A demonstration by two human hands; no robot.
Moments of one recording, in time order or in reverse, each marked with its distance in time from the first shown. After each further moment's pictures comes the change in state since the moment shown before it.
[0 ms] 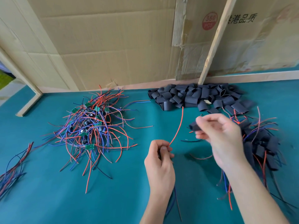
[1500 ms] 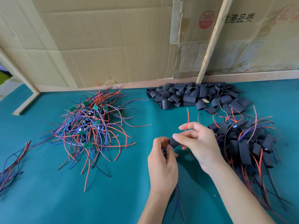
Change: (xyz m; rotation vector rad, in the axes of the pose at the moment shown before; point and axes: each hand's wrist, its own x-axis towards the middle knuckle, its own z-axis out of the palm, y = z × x) left_hand -0.003 0.003 0.001 0.081 -0.144 0.037; right_hand -0.010 0.029 0.015 -0.193 -0.212 0.157
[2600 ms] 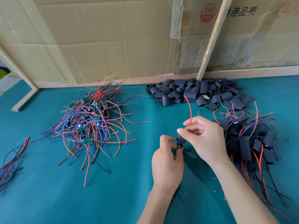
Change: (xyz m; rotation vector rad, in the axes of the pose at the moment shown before) left_hand 0.000 -0.009 0.009 0.253 -0.130 0.017; right_hand -0.002 -0.007 -0.009 -0.382 0.134 -0.220
